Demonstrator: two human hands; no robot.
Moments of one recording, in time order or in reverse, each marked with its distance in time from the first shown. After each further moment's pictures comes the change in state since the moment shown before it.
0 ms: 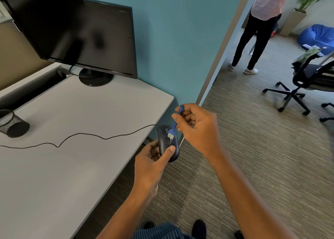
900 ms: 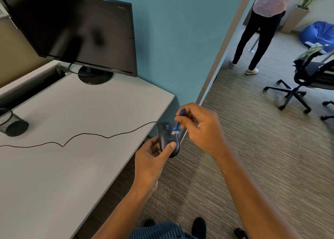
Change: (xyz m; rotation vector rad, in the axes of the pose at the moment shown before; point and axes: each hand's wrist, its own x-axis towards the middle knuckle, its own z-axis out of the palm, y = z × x) left_hand 0.012 0.004 0.002 0.049 -0.005 0.028; right_hand 0.006 0.006 -0.011 -0.045 -0.142 -0.106
